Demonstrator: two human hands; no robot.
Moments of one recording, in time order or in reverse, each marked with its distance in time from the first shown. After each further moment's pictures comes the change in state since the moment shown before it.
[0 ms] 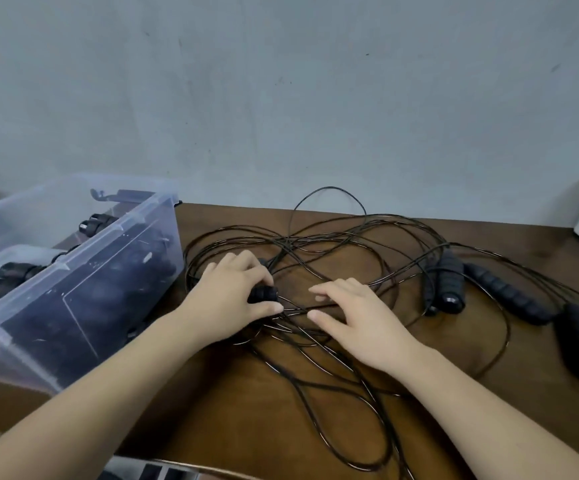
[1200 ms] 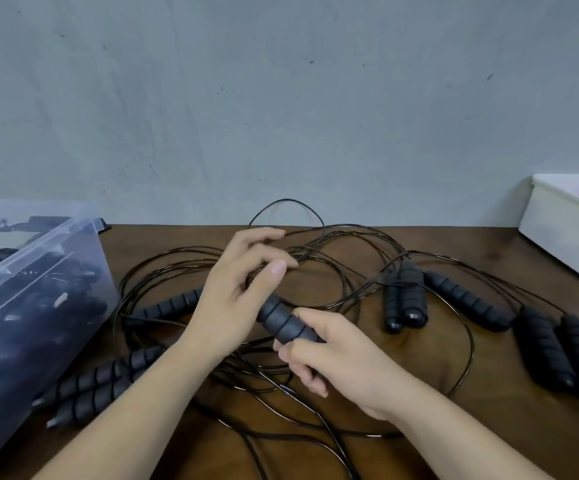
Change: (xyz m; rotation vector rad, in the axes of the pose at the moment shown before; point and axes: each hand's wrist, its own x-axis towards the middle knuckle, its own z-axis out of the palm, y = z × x) left_hand 0.049 0.076 0.007 -0.770 0.405 0.276; right_hand -0.020 -0.015 -0.033 0.974 -0.191 0.234
